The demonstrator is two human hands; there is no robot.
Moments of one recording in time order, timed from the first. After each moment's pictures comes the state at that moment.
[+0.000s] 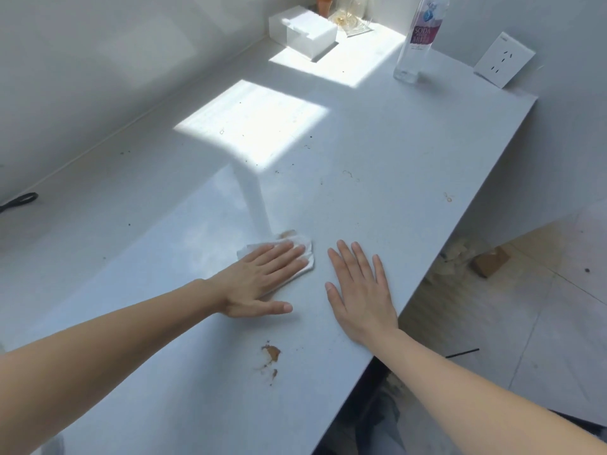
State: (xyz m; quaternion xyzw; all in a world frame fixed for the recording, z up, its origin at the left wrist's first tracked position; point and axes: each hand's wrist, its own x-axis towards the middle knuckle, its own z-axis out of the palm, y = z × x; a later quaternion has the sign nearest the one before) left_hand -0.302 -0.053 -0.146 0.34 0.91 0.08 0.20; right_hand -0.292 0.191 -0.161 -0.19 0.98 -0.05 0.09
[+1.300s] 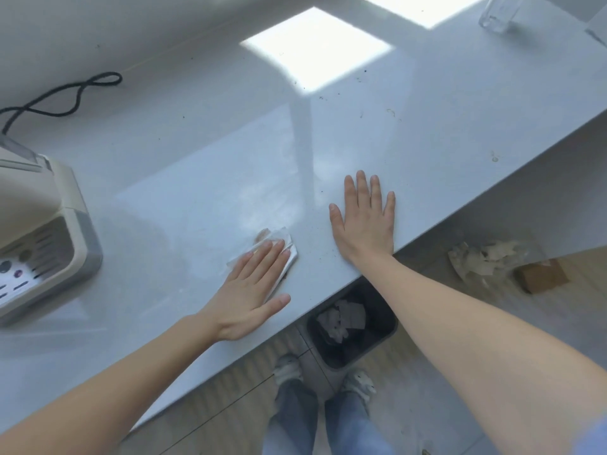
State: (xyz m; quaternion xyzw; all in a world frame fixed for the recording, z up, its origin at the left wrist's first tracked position) left_hand -0.108 0.042 -0.143 0.00 0.96 0.21 0.17; right_hand -0.295 0.196 -0.171 -0.23 0.97 -0.06 0.07
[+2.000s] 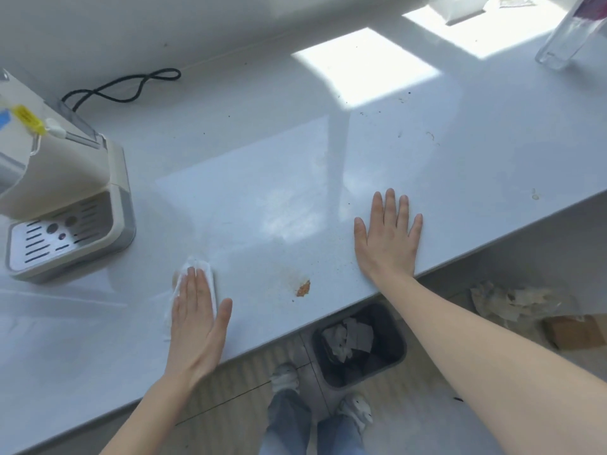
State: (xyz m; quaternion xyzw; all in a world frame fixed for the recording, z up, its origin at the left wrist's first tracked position) left_hand -0.021 0.048 -0.160 -0.41 0.88 0.23 0.04; right_hand -0.294 0.197 -0.170 -0.24 0.97 -0.06 0.07
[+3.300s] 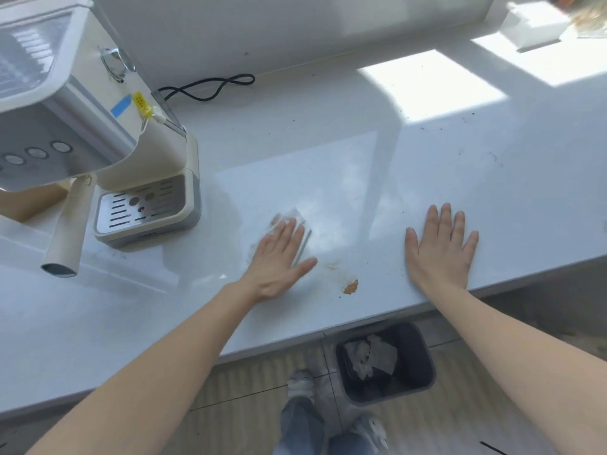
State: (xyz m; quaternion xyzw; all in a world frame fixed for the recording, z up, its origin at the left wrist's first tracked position) left_hand -0.086 0.000 -0.159 -0.25 0.93 0.22 0.11; right_hand -0.295 0.197 -0.177 -0.25 0.97 -0.05 0.05
